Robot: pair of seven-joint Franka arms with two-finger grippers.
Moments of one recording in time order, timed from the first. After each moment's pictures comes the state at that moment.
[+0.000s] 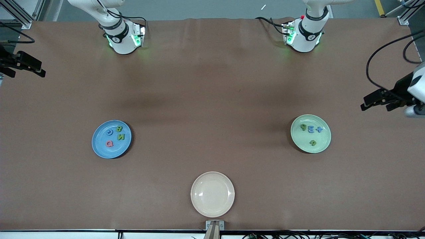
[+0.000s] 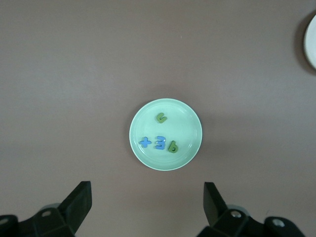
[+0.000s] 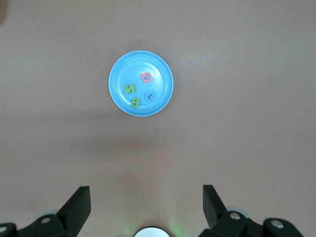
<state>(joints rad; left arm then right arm) 0.06 0.00 0.01 -1.73 -0.11 1.80 0.05 0.00 -0.07 -0.06 -1.57 0.00 1.43 -0.05</state>
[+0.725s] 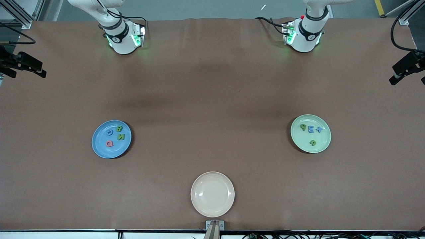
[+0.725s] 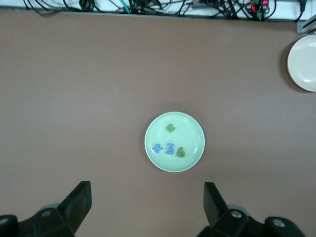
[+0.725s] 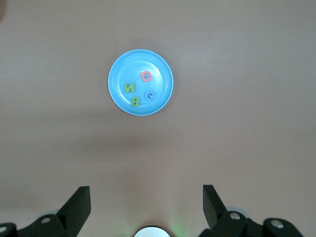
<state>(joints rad) 0.05 -0.12 0.00 -1.62 -0.05 1.70 0.04 0.00 -0.07 -0.06 -1.58 0.00 1.44 -0.05</state>
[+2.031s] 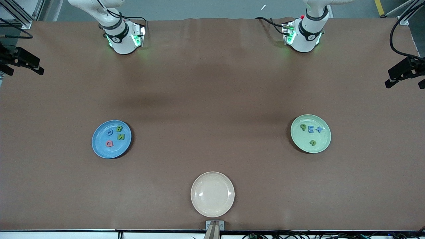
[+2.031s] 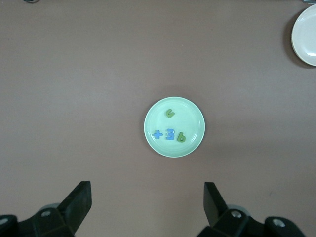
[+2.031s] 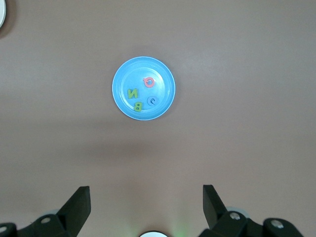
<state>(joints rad) 0.03 -0.01 -0.01 -1.48 -0.03 1.56 0.06 0.00 -0.10 -0.06 -1.58 0.01 1.45 -0.05</state>
